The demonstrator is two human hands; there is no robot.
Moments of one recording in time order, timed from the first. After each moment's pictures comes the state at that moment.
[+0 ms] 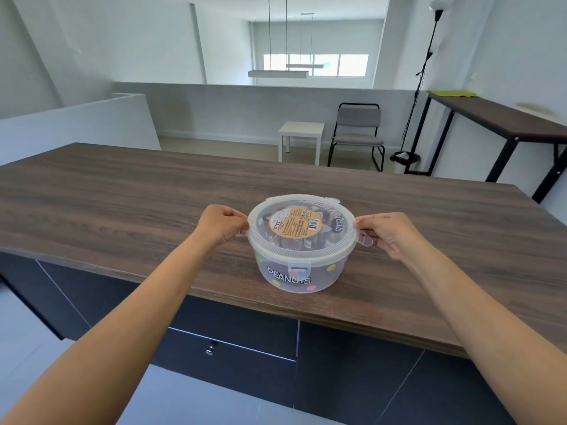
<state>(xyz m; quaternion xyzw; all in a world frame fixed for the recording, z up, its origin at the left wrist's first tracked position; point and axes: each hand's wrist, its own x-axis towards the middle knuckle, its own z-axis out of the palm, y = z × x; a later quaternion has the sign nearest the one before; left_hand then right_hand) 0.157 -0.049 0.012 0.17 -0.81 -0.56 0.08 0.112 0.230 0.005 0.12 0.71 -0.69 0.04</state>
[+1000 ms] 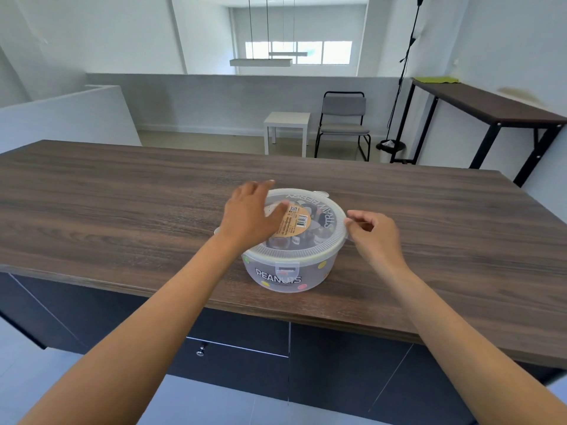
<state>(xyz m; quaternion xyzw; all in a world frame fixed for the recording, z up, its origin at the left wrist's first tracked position) 0.128 0.006 0.003 -0.03 -0.96 -0.22 0.18 0.136 0.222 -0.022 0.03 0.83 -0.54 -0.16</state>
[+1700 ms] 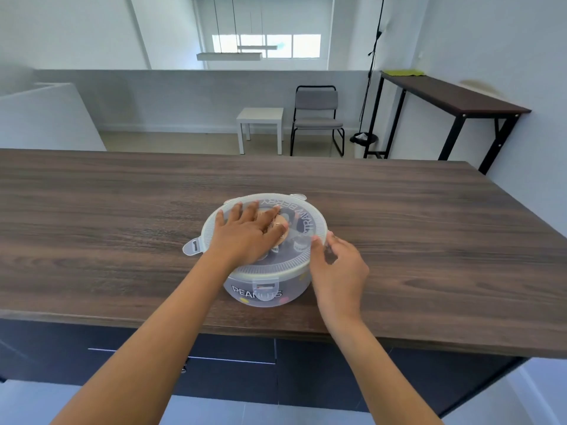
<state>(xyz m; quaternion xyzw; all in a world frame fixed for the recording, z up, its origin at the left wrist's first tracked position) 0.100 0.024 -0.021 -0.07 -0.99 -0.10 -0.01 0.176 0.176 -0.044 0.10 0.79 -0.54 -0.26</state>
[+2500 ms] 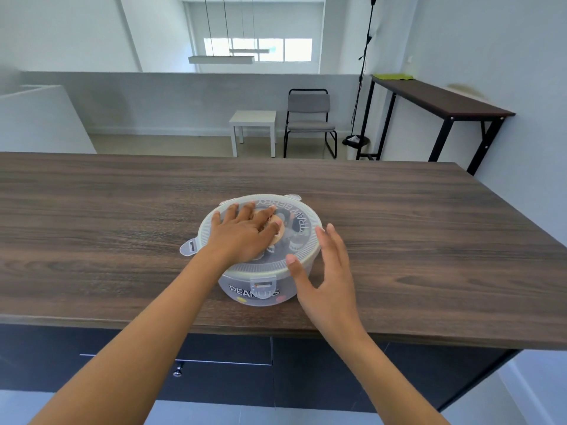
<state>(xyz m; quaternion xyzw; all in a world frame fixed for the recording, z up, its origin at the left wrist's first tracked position) 0.099 0.026 -0.017 -0.07 -0.99 -0.09 -0.02 0.198 0.182 -0.054 -0.04 0.84 -0.52 -0.18</state>
